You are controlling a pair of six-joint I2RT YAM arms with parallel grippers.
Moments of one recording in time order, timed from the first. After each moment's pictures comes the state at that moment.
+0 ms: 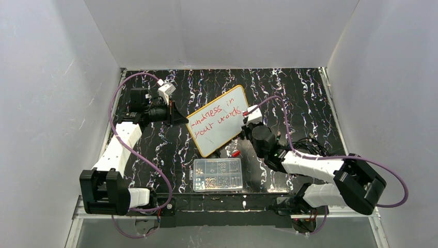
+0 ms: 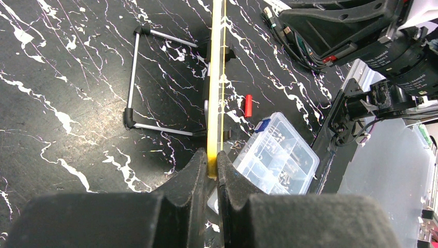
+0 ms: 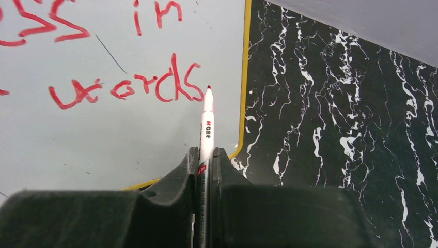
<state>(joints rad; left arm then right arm) -0.06 1.27 0.99 -0.46 0.93 0.07 0.90 1.25 0.53 0.52 0.58 -0.06</state>
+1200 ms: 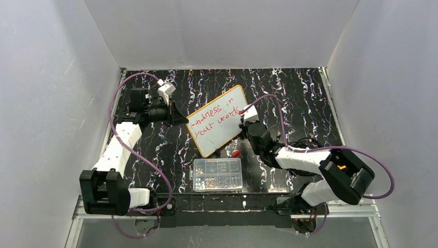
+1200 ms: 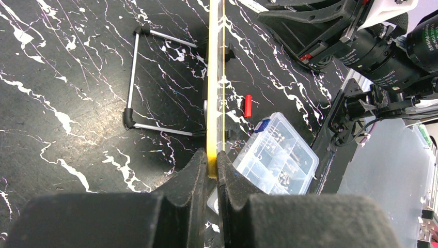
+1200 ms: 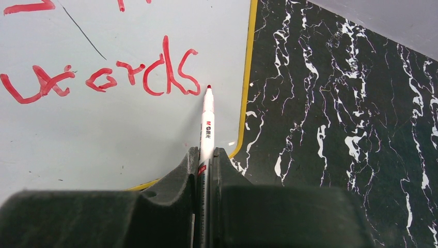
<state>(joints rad) -0.06 1.26 0.99 -0.46 0.93 0.07 0.86 1.39 0.55 0.57 0.57 -0.08</state>
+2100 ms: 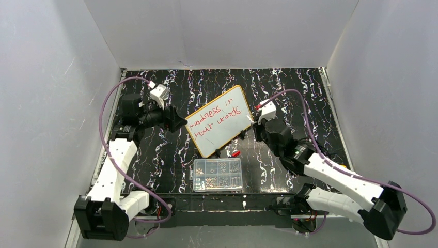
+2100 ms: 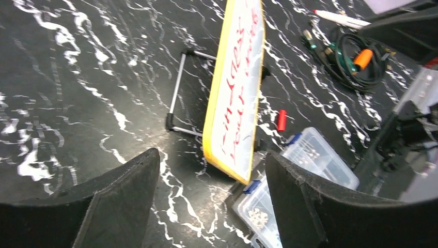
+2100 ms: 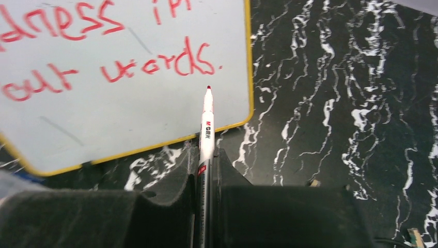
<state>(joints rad) -0.06 1.07 0.92 -0.42 0.76 0.06 0.86 0.98 0.66 -0.02 0.45 0.10</state>
